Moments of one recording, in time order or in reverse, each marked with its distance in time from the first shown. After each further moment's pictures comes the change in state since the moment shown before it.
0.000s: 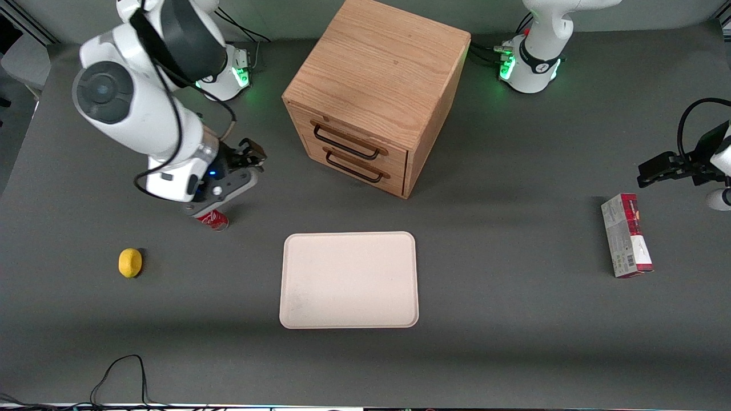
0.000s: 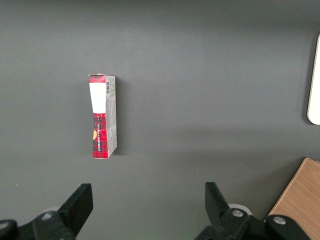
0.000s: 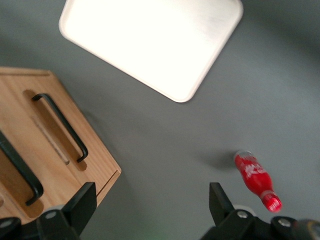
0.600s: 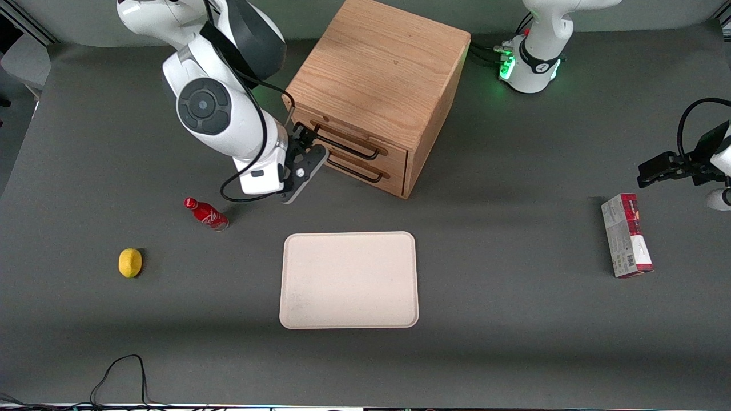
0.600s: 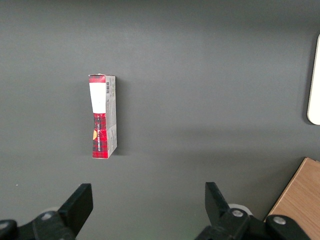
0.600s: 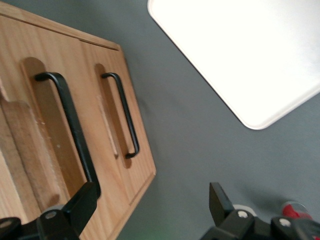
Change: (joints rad) arm 0.062 0.101 0.073 0.041 0.103 0.000 -0.169
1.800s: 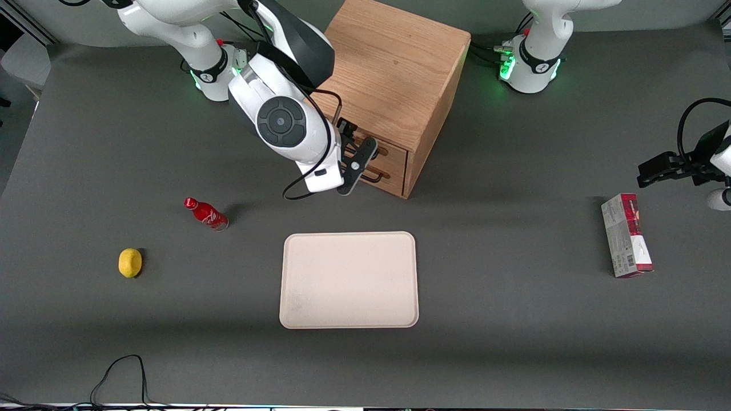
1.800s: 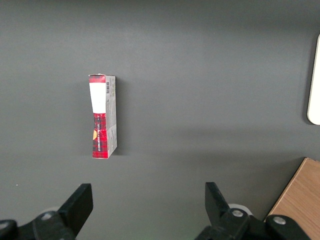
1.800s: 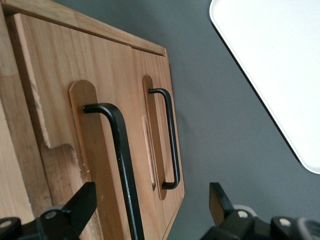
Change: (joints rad) arm 0.043 0.130 0.092 0.064 0.009 0.025 -0.007
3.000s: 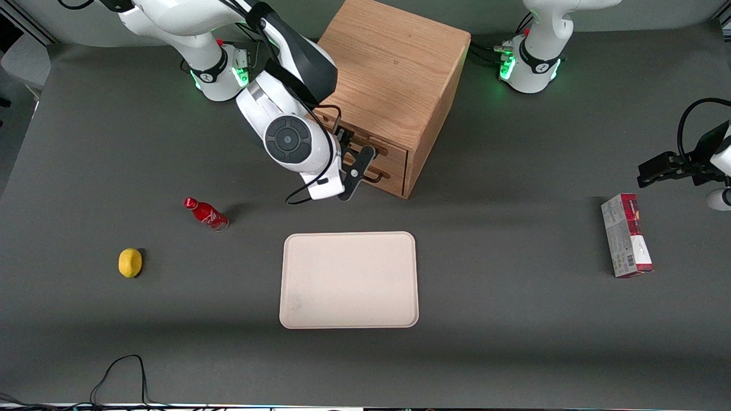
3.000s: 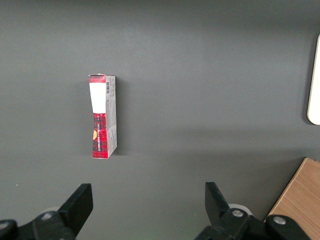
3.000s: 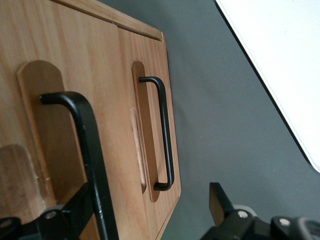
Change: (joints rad) arm 0.000 0.018 -0.009 -0.063 0.000 0.033 -0.044
